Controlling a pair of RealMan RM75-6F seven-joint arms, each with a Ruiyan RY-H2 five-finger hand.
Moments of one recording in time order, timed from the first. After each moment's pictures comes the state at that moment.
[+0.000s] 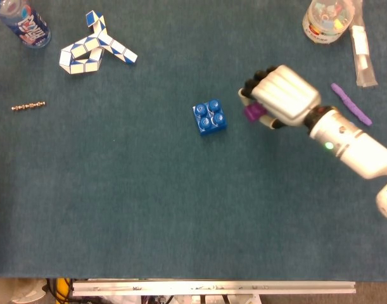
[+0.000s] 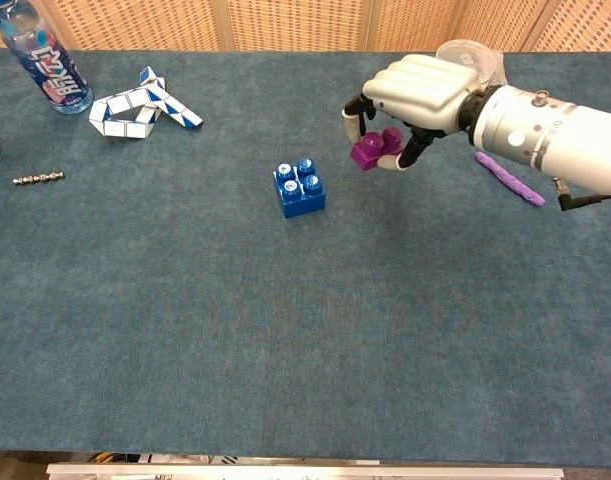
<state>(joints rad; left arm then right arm) -0.02 -1.13 -0.03 -1.63 1.45 1.52 0.09 0.87 -1.38 0.15 -1.53 -1.35 0.74 -0.29</state>
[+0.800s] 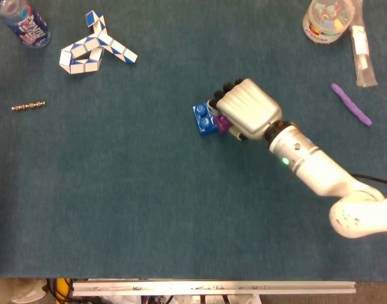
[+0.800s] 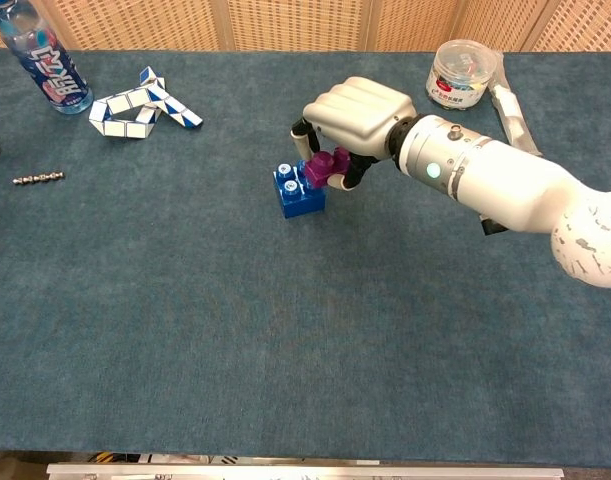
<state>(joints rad) -0.03 -1.13 -0.03 -1.62 1.47 1.51 0.08 0.97 -1.54 0.15 -1.63 -0.95 0.87 -0.71</state>
